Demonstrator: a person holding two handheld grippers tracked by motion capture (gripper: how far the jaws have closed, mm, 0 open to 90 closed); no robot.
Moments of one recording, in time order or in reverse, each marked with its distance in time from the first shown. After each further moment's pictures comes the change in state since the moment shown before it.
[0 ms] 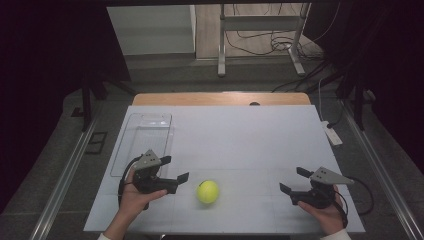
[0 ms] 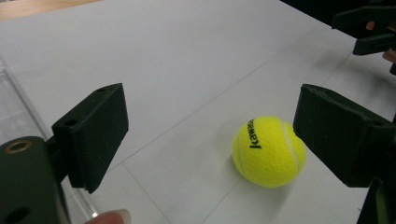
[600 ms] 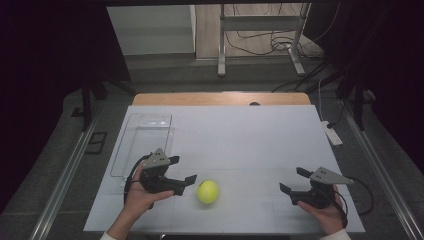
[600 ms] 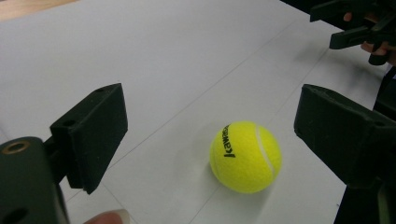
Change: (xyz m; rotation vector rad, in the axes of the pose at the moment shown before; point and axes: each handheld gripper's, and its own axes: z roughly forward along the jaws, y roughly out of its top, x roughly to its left) left arm -0.016 0.014 0.006 0.033 -0.041 0.044; right arm 0.000 -0.001 0.001 0.006 -0.005 0.002
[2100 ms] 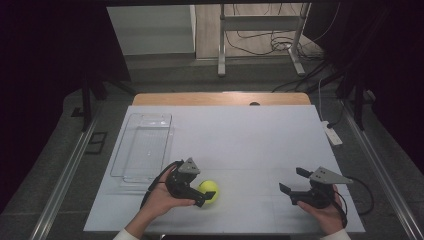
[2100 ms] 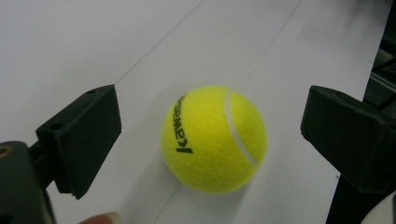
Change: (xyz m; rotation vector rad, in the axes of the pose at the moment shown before) left arm -0.023 -0.006 0.065 0.275 -0.087 0.095; right arm 0.000 -0.001 0.001 0.002 0.005 0.002
